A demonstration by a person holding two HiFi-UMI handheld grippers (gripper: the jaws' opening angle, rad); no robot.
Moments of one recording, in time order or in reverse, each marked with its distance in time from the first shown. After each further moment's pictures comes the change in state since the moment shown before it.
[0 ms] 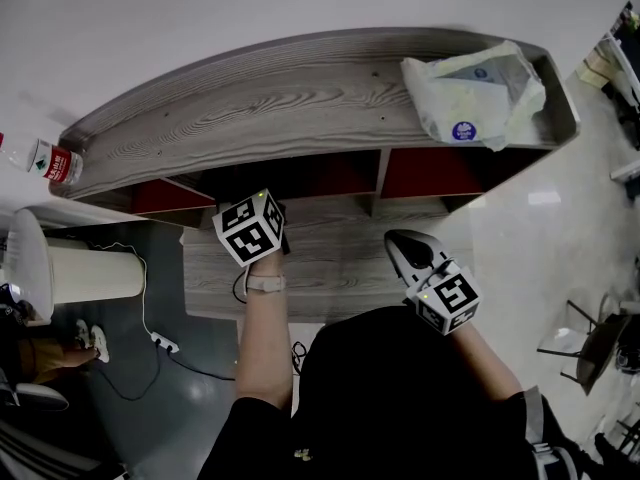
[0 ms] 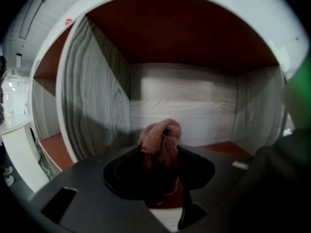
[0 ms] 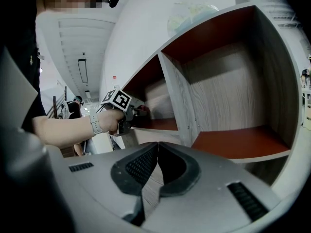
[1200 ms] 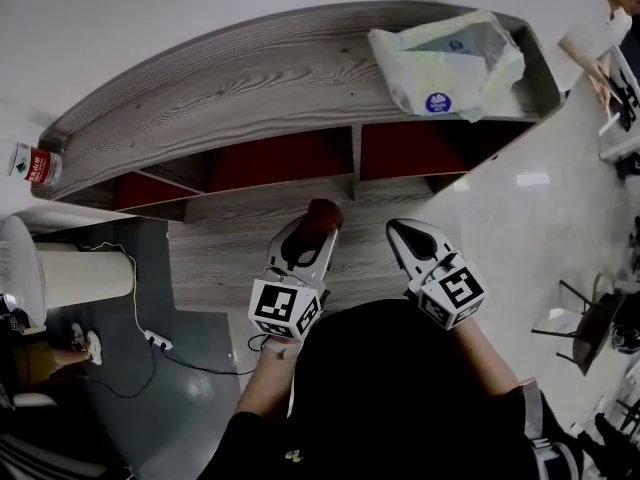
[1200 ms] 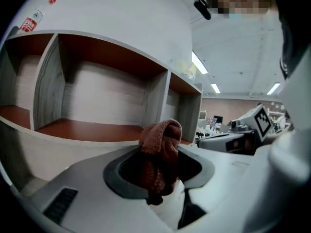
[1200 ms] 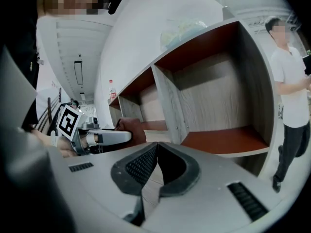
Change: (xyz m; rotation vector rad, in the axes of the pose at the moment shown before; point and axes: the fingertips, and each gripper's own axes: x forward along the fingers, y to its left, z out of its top) left arm -0.133 -0.169 -0.080 0.061 -0.055 -0.672; right arm -0.038 -0.014 0.002 0.027 -0.032 -0.066
